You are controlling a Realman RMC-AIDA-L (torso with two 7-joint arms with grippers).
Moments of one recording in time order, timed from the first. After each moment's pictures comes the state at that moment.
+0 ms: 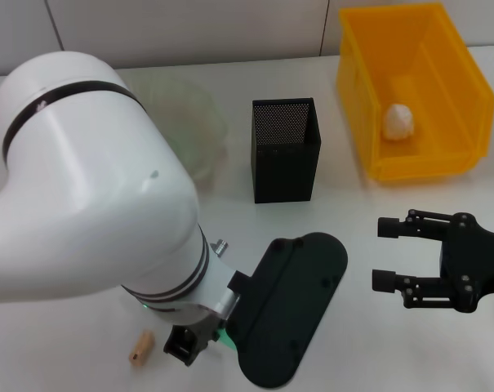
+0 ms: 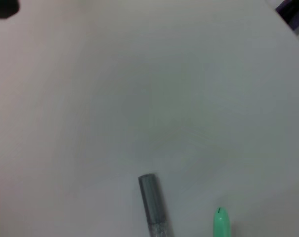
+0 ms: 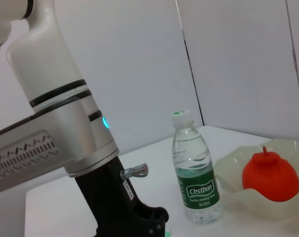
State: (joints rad) left arm -0.75 -2.08 2.19 1.53 2.61 1.56 -2.05; right arm 0.21 2.08 -0.80 -0.87 -1.81 -1.80 1.32
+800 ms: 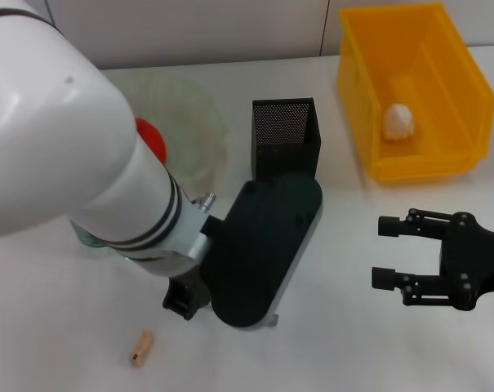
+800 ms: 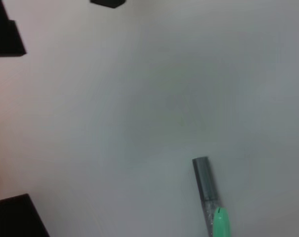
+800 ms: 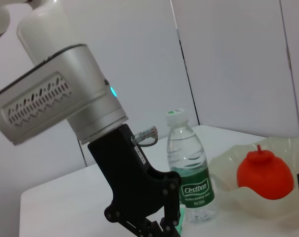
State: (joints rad) left arm -0.71 -2.08 2.02 1.56 2.61 1.55 -1.91; right arm 0.21 2.08 -0.79 -0.86 -1.81 -1.79 1.32
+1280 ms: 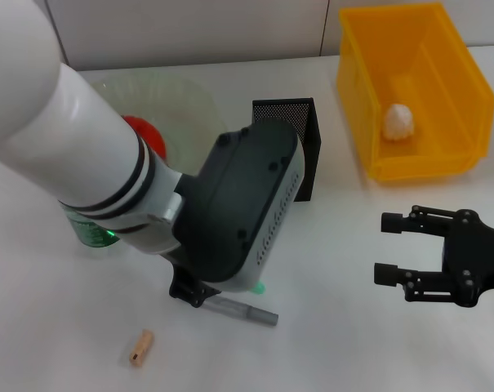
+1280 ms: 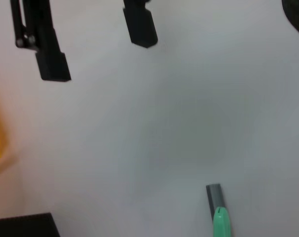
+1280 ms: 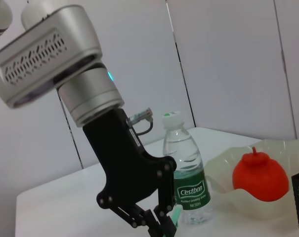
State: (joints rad) left arm -0.69 -2.08 1.86 1.57 2.49 1.58 -1.82; right arm 0.21 2.08 -0.78 -0.86 -1.81 -1.79 1.32
